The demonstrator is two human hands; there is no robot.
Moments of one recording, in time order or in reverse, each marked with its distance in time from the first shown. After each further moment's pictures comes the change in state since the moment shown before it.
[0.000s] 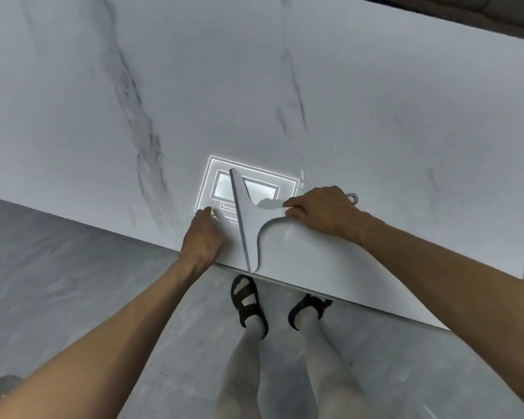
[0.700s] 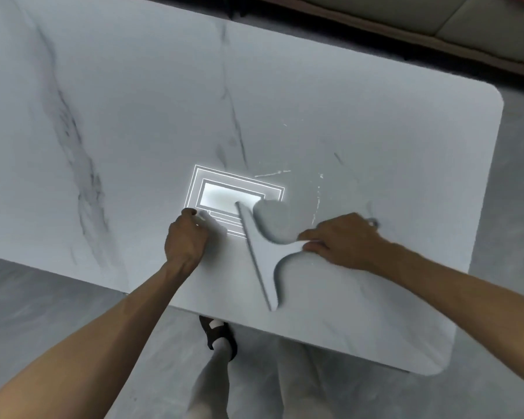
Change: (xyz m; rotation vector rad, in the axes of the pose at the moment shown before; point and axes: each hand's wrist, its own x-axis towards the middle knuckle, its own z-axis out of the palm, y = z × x) left_hand 0.045 0.133 0.026 -0.006 0.099 -0.179; right_hand -0.081 0.149 -0.052 -0.018 -0.045 -0.052
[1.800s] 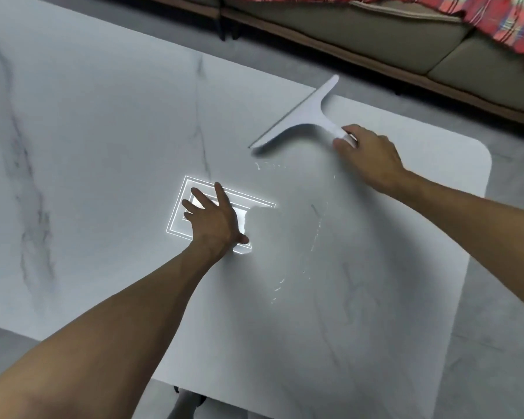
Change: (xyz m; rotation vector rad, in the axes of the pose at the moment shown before) left_hand 0.097 0.142 0.084 0.449 -0.039 0.168; right_hand 0.112 0.171 -0.131 0.410 0.367 0.524
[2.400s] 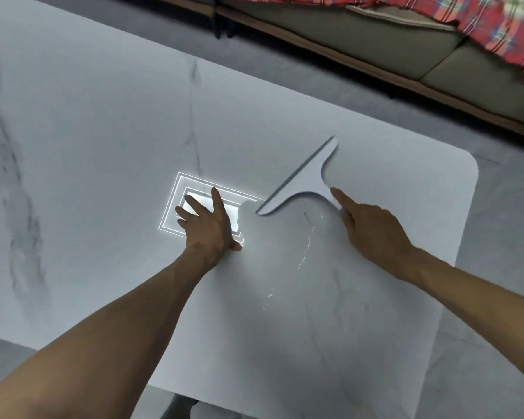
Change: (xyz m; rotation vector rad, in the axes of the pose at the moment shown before) left_hand -0.001 0.004 -0.009 -0.015 -0.006 0.054; right_hand -0.085 0.037 0.020 -0.266 -0.136 -0.109
